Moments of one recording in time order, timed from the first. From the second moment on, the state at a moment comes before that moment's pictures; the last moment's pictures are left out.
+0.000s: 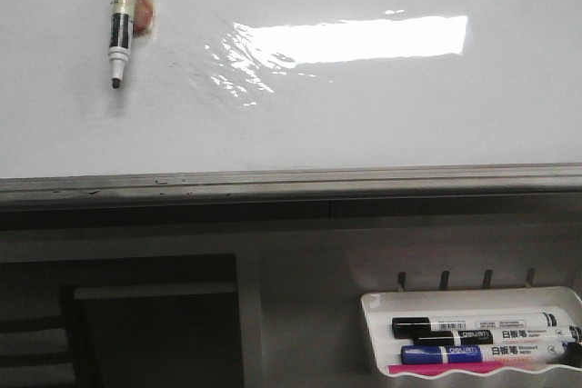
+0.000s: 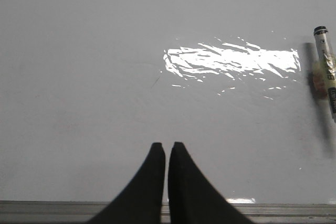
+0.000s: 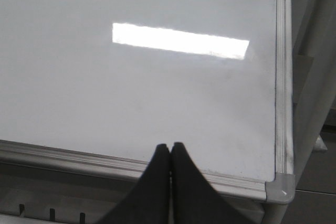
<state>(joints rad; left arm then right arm) 0.00 0.00 0.00 -0.06 0.01 -0.02 -0.04 -0.01 0.01 -0.03 0.05 -0.18</state>
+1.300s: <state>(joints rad) 0.00 0.00 0.00 -0.06 0.01 -0.02 -0.04 -0.01 0.01 -0.02 0.05 -0.18</state>
